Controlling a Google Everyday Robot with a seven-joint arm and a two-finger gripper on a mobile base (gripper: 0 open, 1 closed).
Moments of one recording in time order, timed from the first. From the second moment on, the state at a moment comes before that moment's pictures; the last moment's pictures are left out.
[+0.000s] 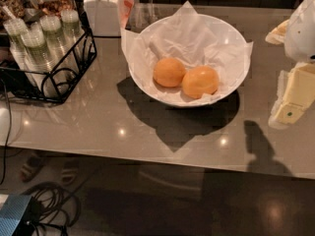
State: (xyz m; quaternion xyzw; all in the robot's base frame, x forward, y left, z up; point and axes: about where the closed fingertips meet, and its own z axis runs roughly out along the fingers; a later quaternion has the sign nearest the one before) arm 0.438 -0.217 0.976 -0.60 0.78 -0.03 0.16
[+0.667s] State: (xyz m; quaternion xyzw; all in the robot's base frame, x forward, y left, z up) arm 0.457 -0.205 0.976 -0.61 0.77 -0.02 0.18
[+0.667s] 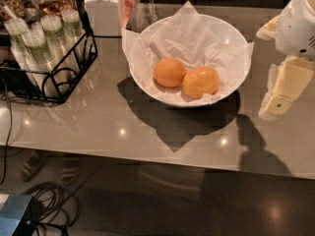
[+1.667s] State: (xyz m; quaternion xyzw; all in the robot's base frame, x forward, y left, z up) arm 0.515 -0.170 0.979 -0.64 0.74 0.02 0.21
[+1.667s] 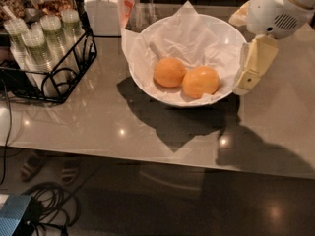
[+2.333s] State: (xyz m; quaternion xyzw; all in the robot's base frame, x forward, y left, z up) arm 0.582 -0.147 0.904 -0.62 0.74 0.14 0.22
